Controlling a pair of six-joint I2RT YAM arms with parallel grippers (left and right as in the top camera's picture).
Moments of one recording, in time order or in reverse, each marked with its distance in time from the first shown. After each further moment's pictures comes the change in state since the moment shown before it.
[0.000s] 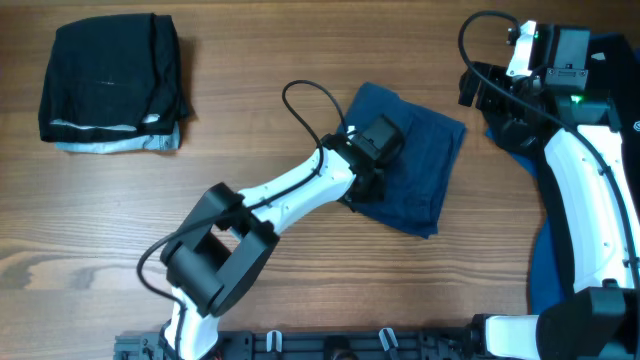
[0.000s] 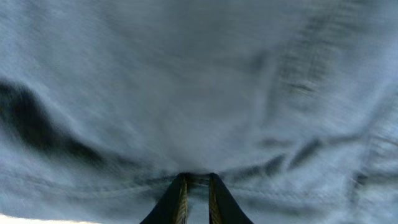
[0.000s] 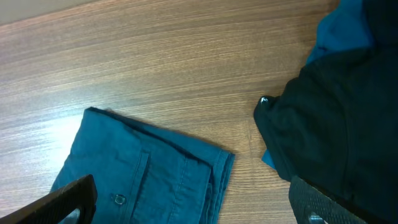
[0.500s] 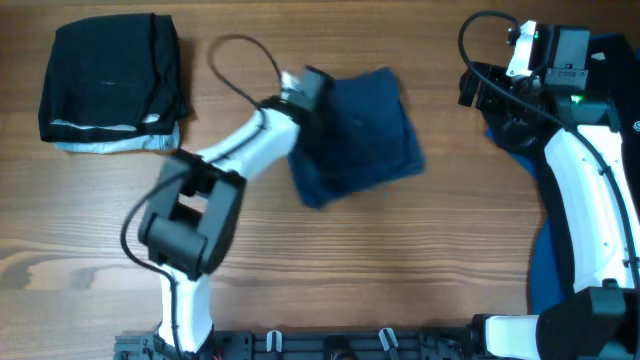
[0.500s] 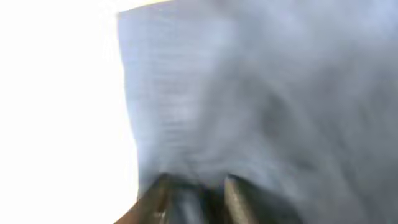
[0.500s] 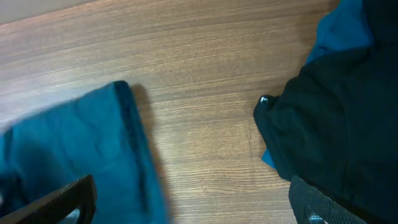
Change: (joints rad) left arm 0.341 0.071 0.013 0.262 -0.303 0.243; right arm 0.000 0.000 0.000 0.000 0.000 0.000
